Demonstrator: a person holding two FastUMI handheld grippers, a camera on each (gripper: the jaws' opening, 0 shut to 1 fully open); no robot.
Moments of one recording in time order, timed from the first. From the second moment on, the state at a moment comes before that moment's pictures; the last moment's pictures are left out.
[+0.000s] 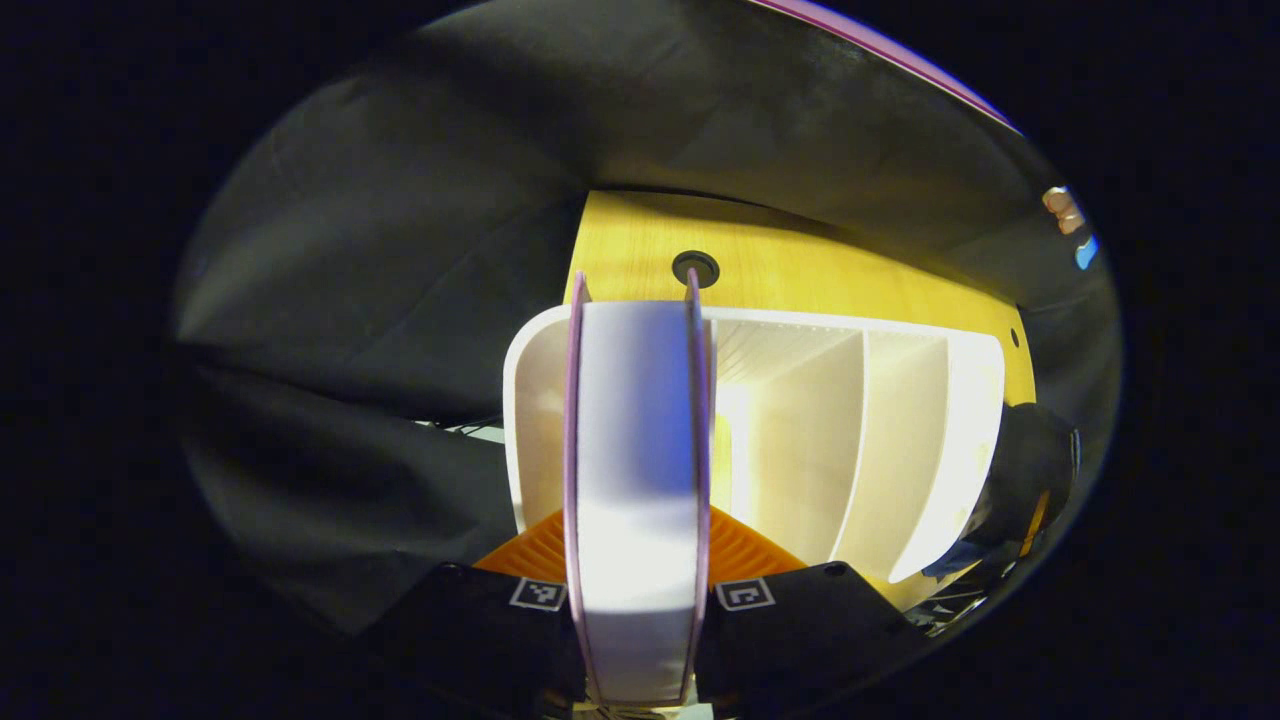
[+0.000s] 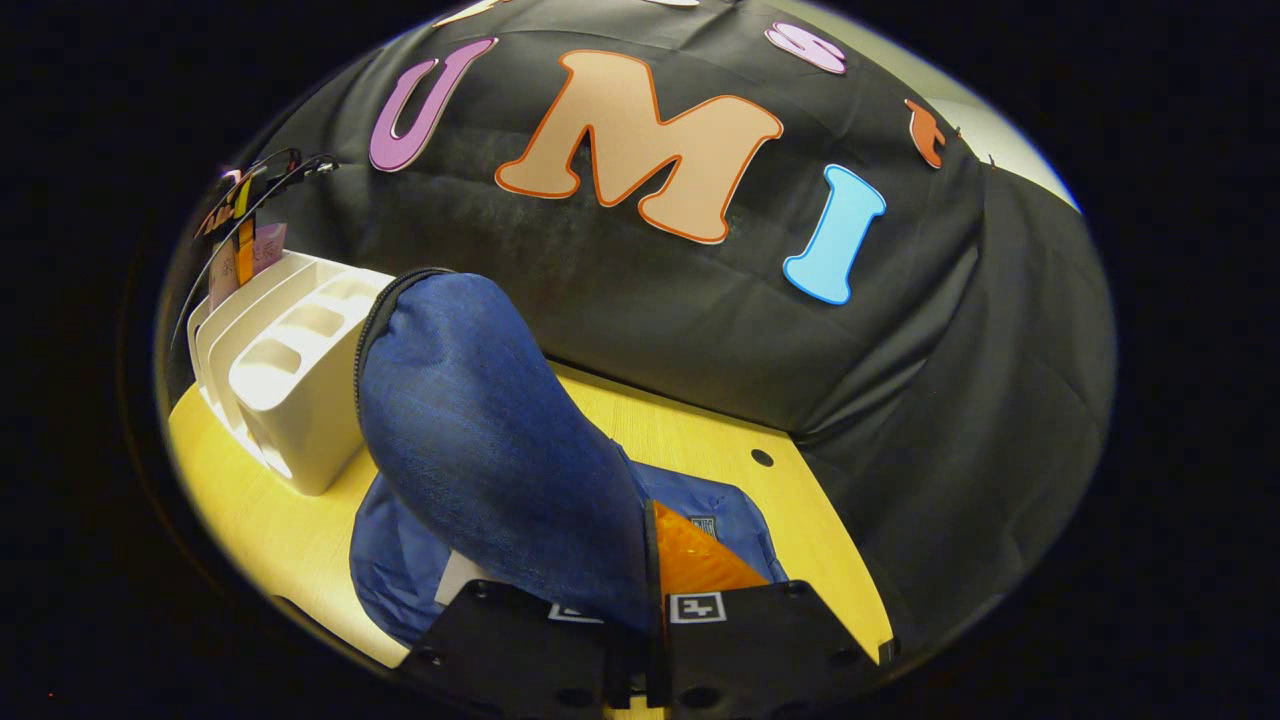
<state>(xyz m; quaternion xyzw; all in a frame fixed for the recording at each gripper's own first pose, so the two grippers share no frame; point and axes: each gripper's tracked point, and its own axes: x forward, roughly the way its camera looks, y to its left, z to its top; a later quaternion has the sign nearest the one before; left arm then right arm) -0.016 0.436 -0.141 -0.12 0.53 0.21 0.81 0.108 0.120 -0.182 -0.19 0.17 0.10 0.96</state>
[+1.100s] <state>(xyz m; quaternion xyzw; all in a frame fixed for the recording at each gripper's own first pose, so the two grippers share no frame) -0.107 0.361 0.005 -0.10 0.43 0.31 0.84 0.103 0.116 -0.180 -0.18 0.16 0.13 0.96</state>
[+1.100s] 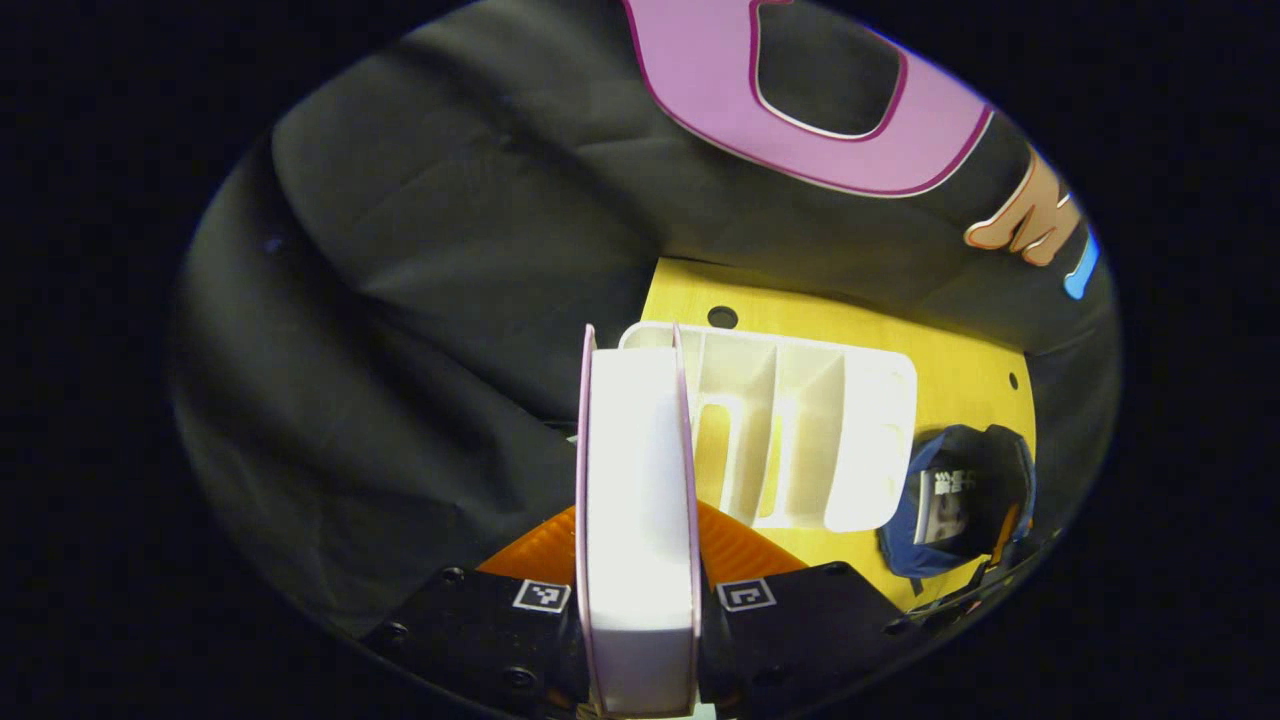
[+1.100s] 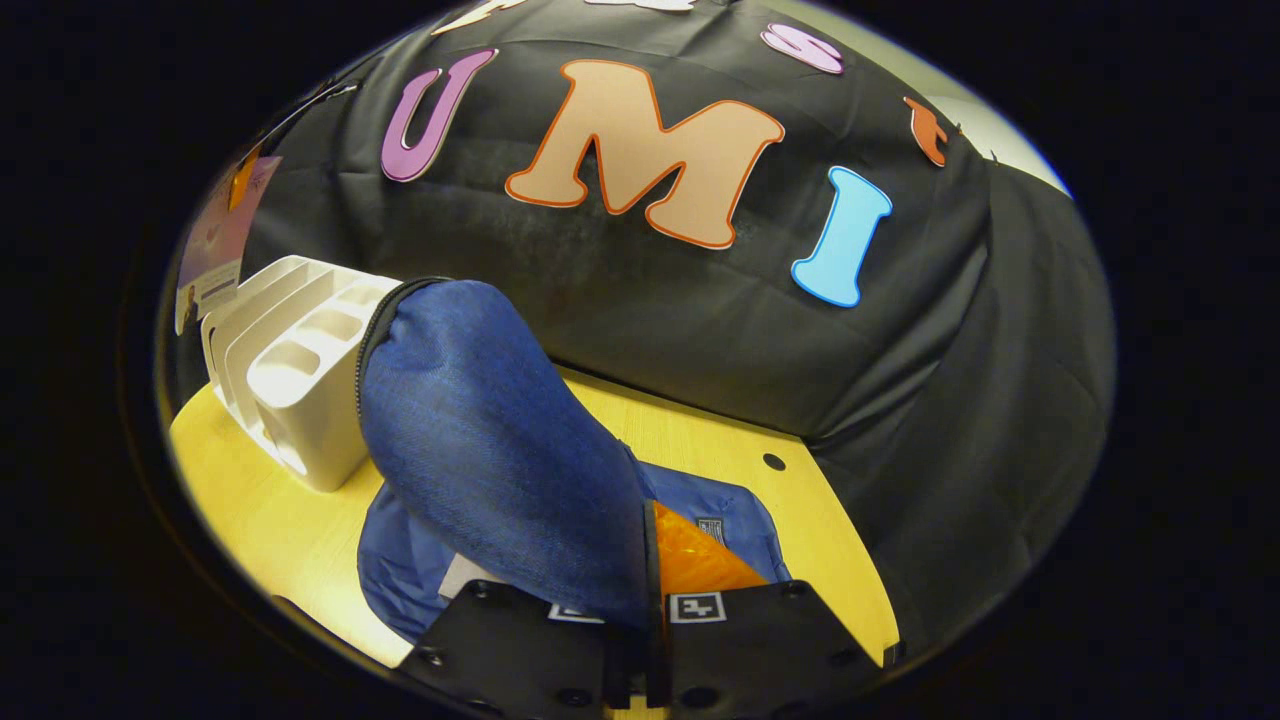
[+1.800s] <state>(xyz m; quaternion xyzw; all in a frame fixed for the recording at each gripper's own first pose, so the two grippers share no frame) -0.044 0.153 -0.004 -0.26 0.37 0.16 0.88 0.102 0.103 -0.179 -0.15 0.15 0.18 0.96</state>
